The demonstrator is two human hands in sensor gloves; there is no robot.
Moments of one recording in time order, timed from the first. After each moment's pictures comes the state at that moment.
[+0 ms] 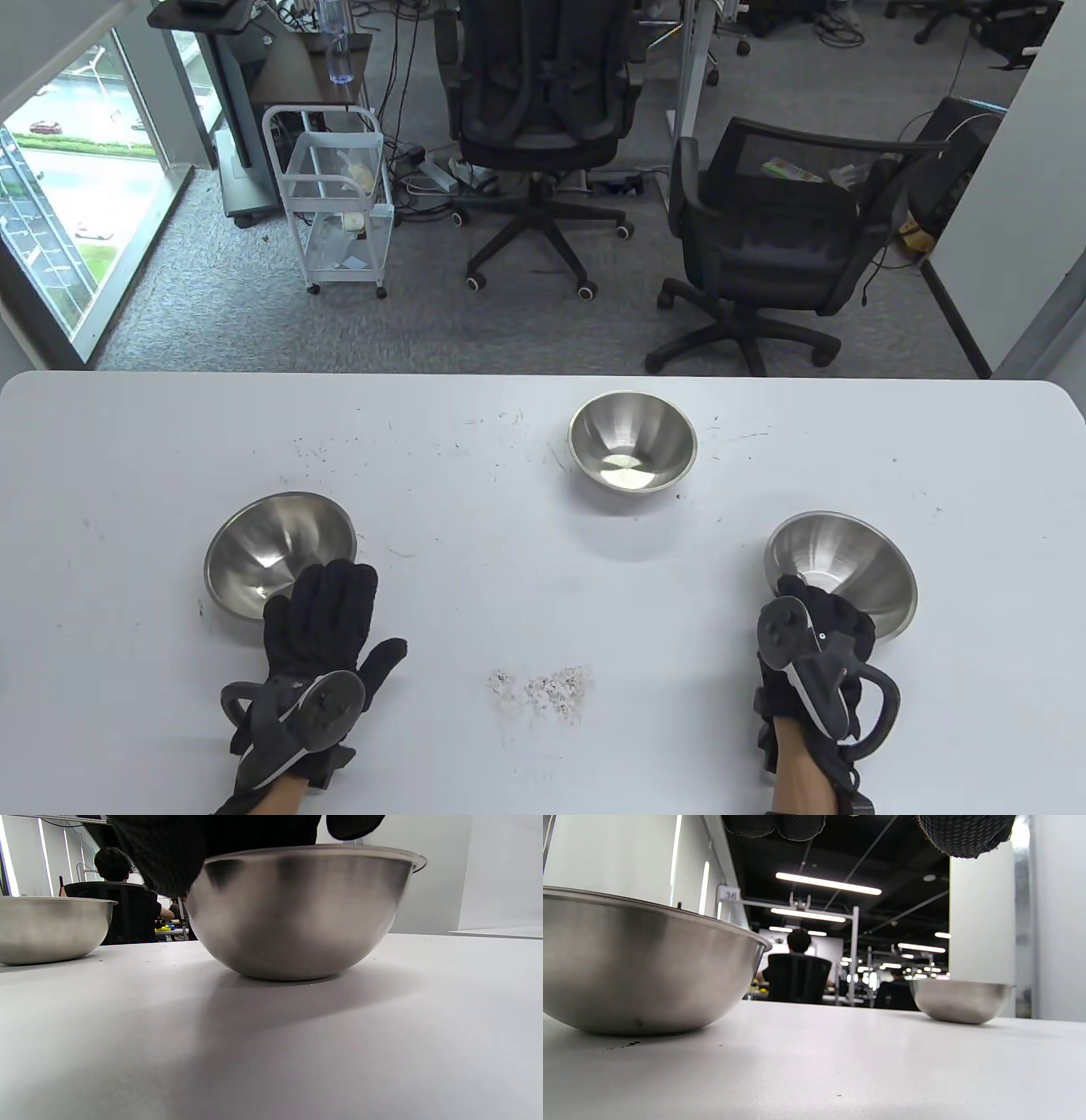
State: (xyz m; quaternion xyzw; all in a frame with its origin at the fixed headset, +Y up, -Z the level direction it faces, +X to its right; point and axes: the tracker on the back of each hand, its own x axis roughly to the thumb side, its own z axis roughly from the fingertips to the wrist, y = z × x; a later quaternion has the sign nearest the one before) left_hand -0.247 -0.748 -0.271 0.17 -0.07 0.06 0.98; right_hand 0.245 -0.746 -0.312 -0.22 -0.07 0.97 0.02
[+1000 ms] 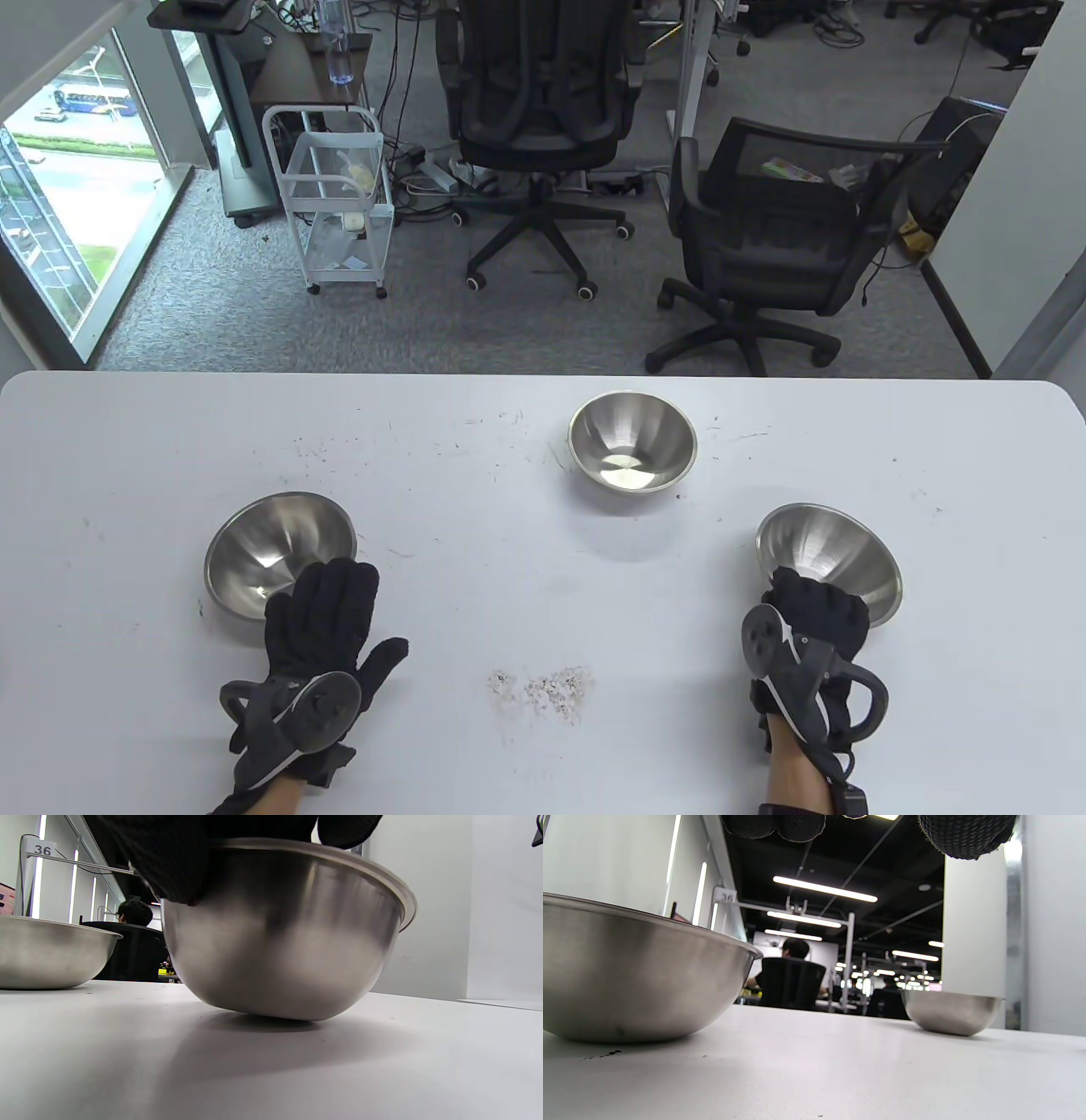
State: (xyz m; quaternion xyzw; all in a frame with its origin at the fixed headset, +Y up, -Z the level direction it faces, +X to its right) left_hand -0.249 -0.747 -0.271 0.18 -0.08 0.07 0.98; right_hand 0.230 -0.746 -0.313 -0.19 -0.18 0.97 -0.04
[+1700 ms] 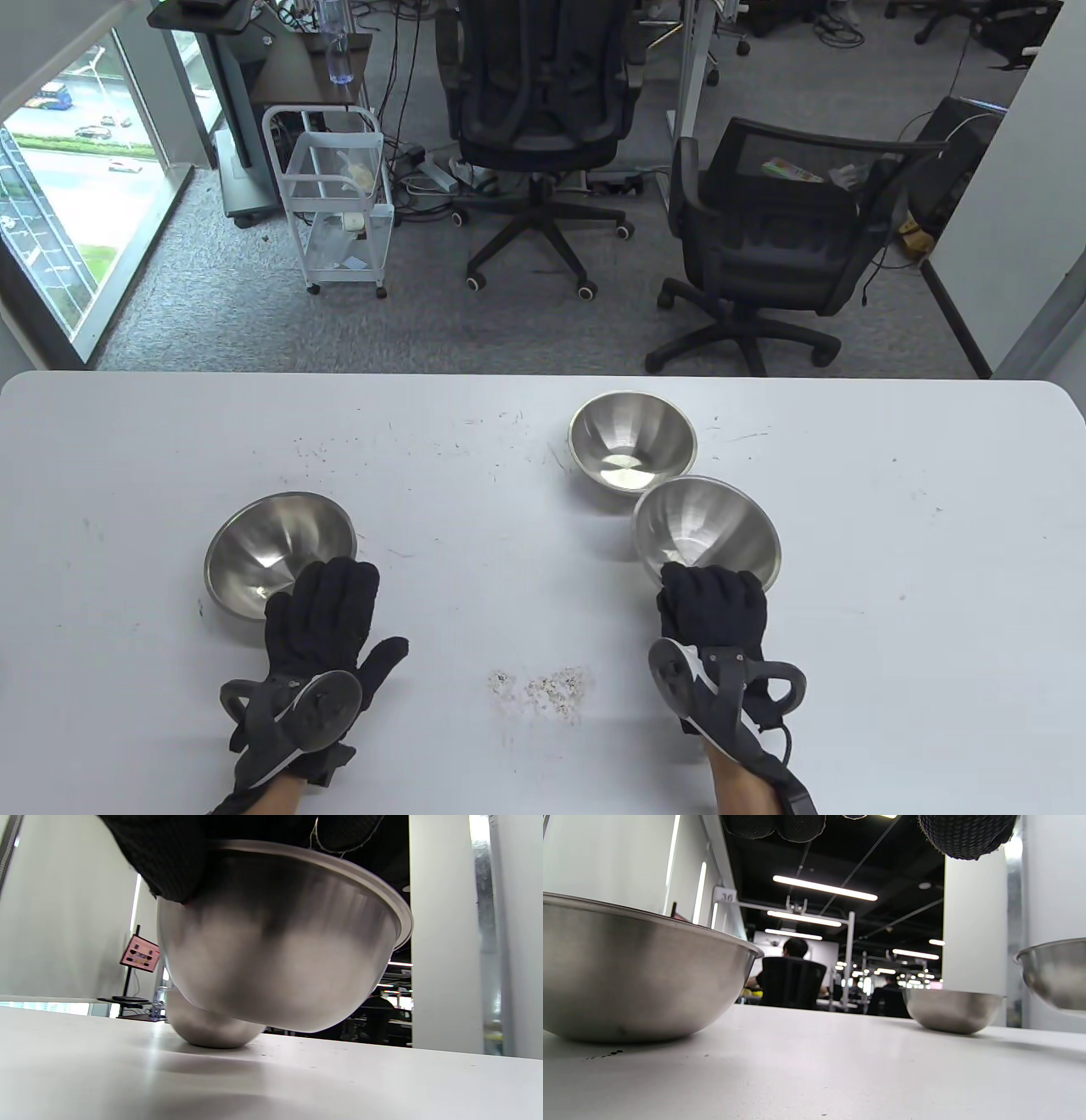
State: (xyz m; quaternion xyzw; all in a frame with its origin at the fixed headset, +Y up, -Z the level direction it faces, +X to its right) left_hand -0.249 -0.745 -0.271 0.18 -0.08 0.07 0.98; right_hand 0.131 -0.722 -0.289 0.01 -0.25 0.97 -0.01
